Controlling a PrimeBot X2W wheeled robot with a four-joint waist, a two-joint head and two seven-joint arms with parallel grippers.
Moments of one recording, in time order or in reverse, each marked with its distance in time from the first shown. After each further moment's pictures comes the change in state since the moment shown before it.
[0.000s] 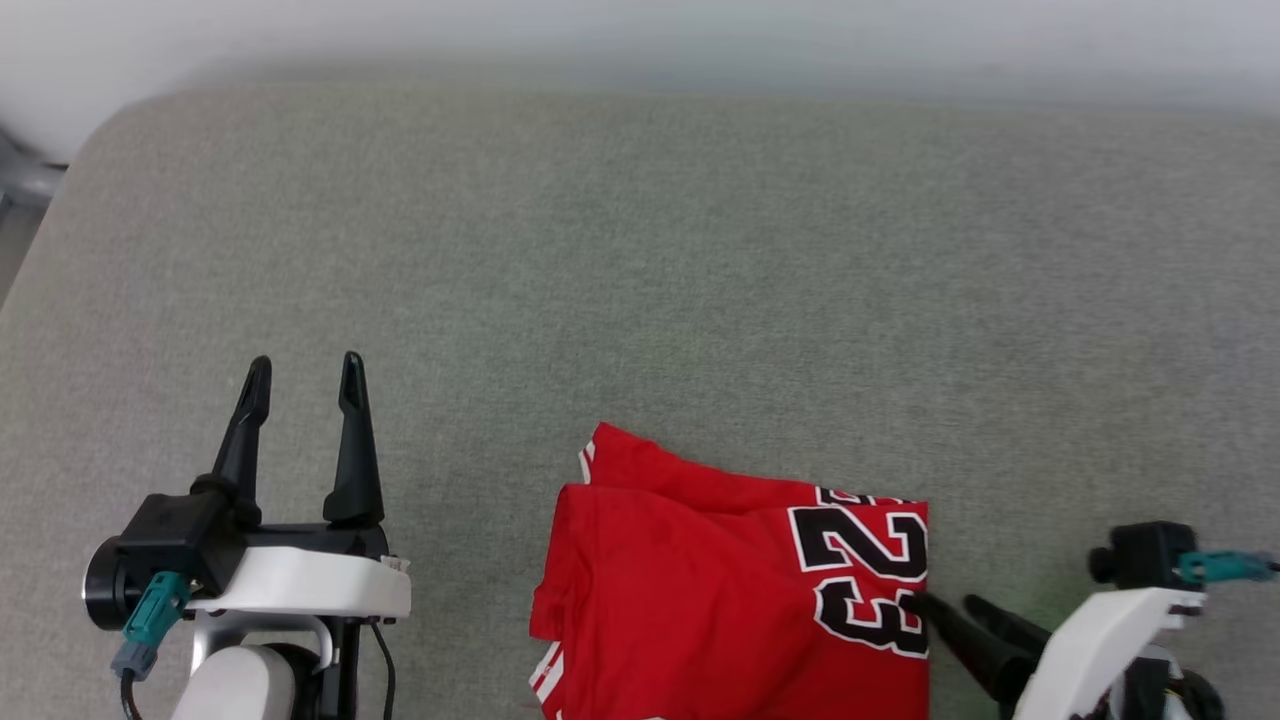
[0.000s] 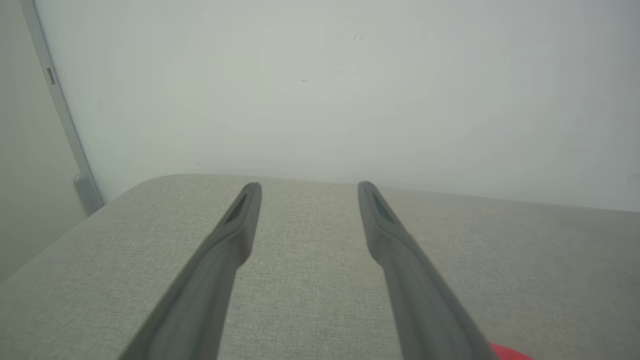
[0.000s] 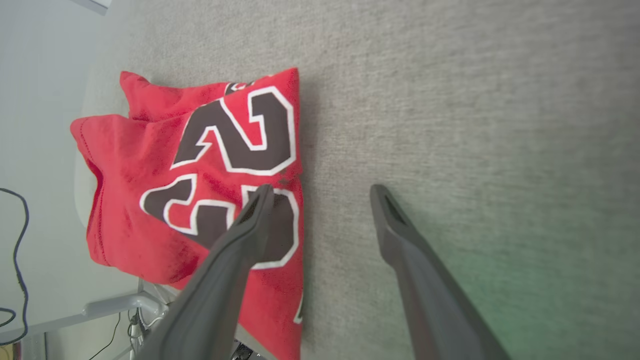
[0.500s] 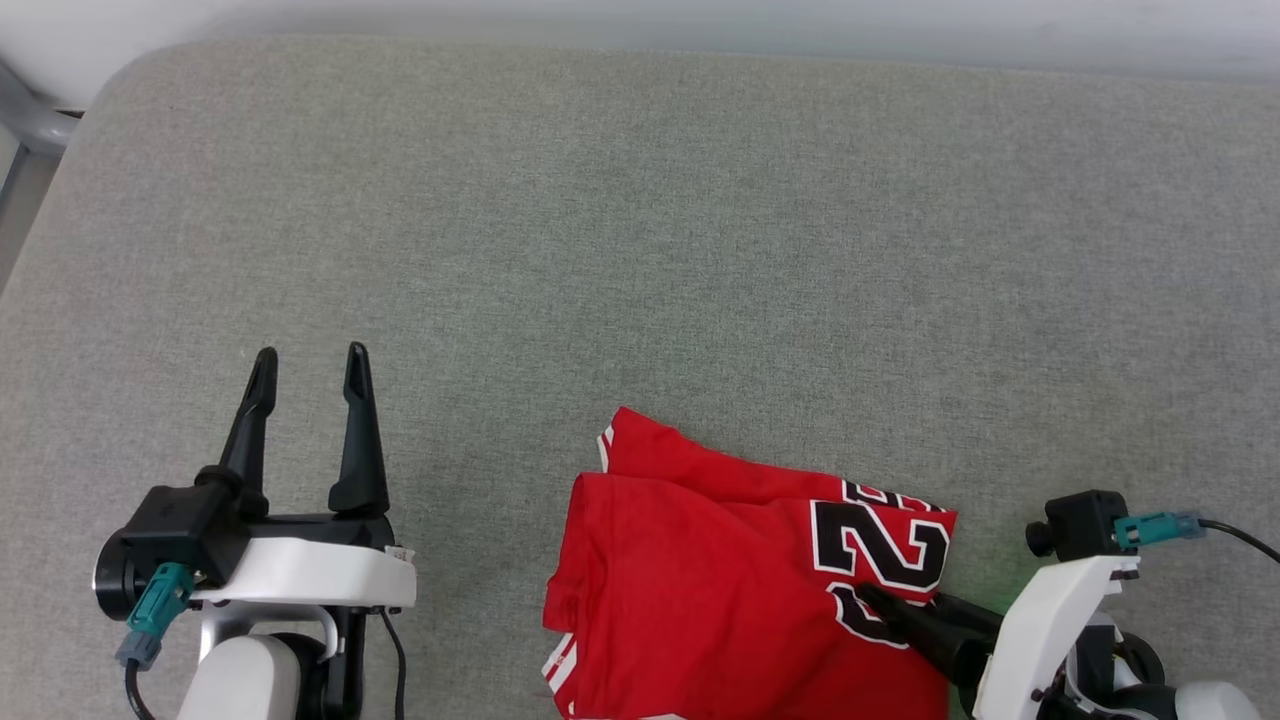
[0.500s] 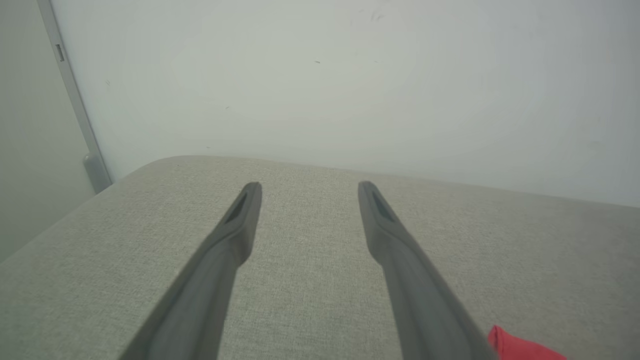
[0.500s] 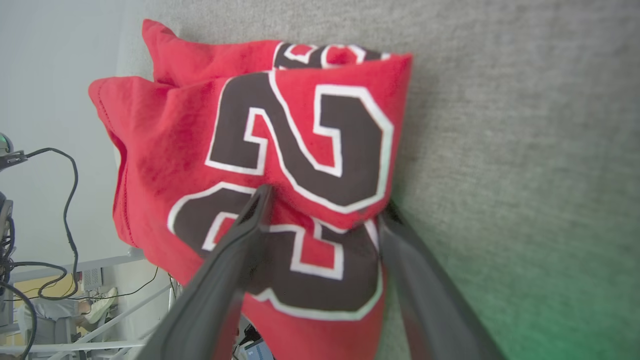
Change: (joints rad) left arm -0.024 -0.082 0.069 0.034 0.054 -0.078 0.000; right arm -0.087 -0.020 0.126 0.134 0.070 0.002 0.057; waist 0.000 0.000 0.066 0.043
